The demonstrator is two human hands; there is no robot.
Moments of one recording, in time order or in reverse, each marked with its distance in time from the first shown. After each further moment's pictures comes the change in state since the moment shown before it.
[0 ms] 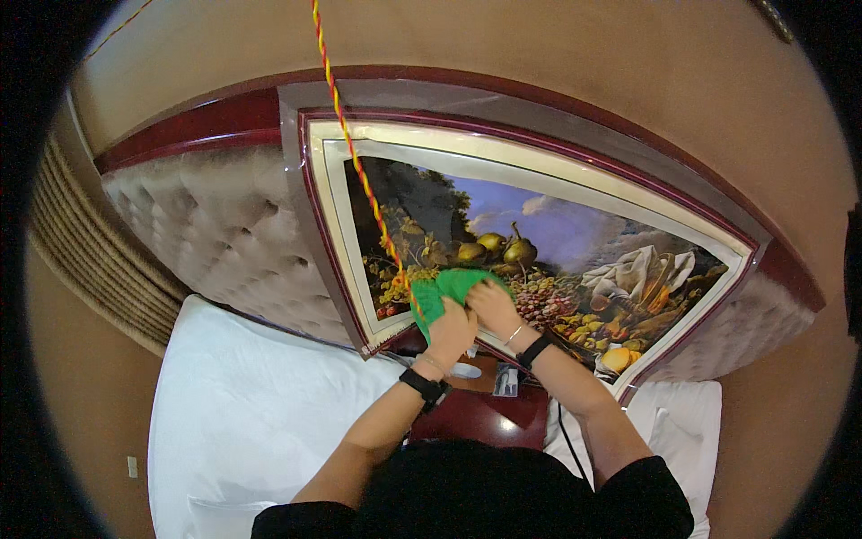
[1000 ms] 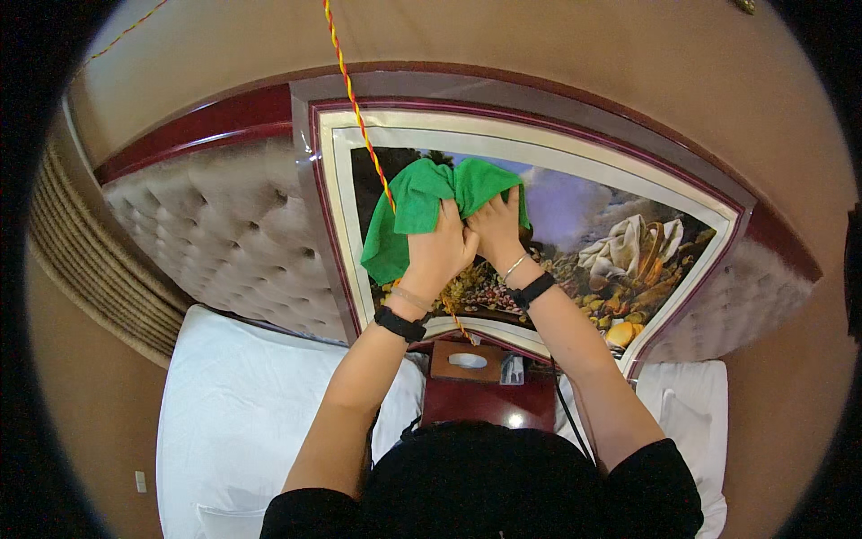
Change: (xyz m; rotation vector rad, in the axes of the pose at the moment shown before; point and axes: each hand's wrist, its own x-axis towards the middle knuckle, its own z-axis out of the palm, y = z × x) left_hand 0.021 0.072 -0.130 0.339 0.763 0.784; right_hand 0.077 0.020 -0.116 -0.285 0.502 0.303
